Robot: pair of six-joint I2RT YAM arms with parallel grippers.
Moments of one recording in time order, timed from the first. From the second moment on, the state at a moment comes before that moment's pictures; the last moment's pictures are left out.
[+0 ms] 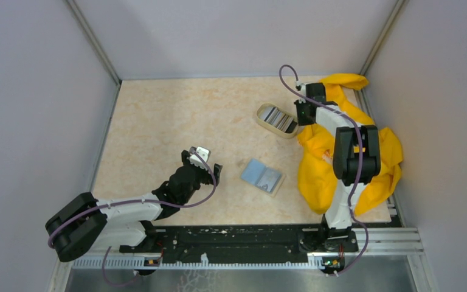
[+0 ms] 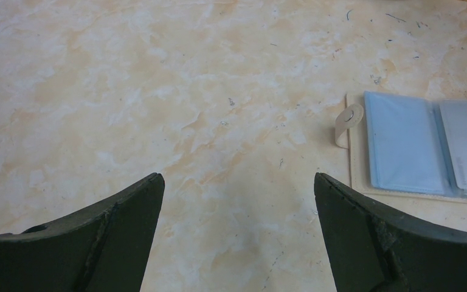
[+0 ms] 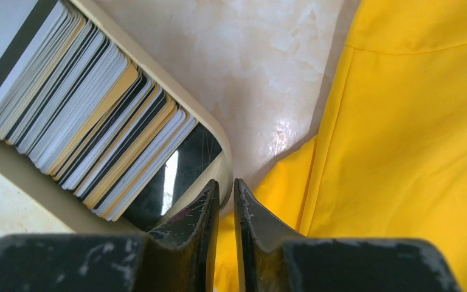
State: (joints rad) left arm -0.91 1.17 0.27 0.65 -0.47 -0.08; right arm 0.09 1.90 1.34 -0.33 -0.03 -0.04
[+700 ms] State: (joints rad) left arm -0.91 1.17 0.27 0.65 -0.47 -0.08; right arm 0.06 1.91 1.40 -0.53 -0.22 -0.39
